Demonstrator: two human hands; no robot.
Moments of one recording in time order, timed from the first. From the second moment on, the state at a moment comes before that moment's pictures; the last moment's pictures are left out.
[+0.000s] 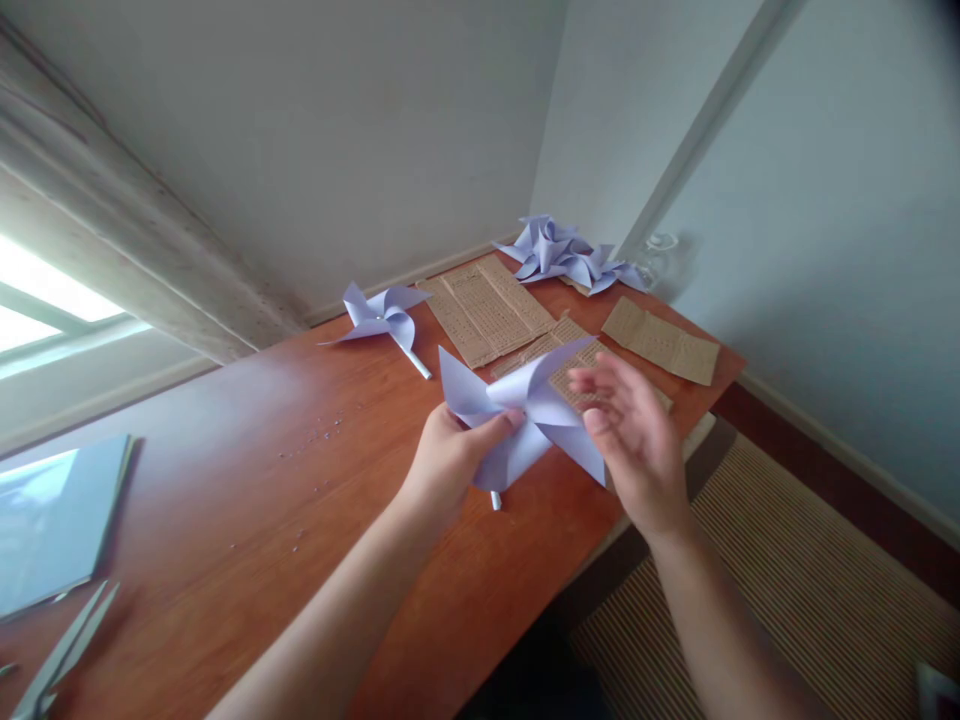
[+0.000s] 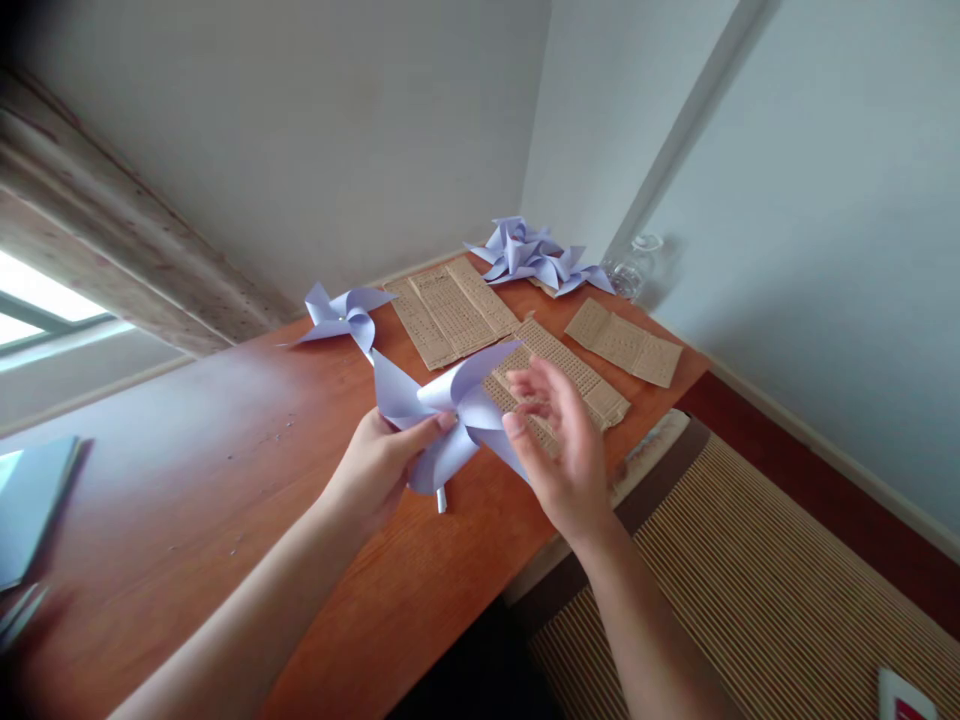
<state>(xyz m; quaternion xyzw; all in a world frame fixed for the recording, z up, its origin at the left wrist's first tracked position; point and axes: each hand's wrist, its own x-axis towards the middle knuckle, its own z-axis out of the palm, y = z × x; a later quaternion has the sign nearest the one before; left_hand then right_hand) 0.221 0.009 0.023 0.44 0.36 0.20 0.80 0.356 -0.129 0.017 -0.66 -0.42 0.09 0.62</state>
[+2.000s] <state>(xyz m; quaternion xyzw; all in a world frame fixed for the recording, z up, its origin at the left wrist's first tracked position) 0.344 0.059 0.015 0.50 0.27 0.11 0.82 0.491 -0.098 -0.001 -0.69 -0.49 -0.36 0.40</state>
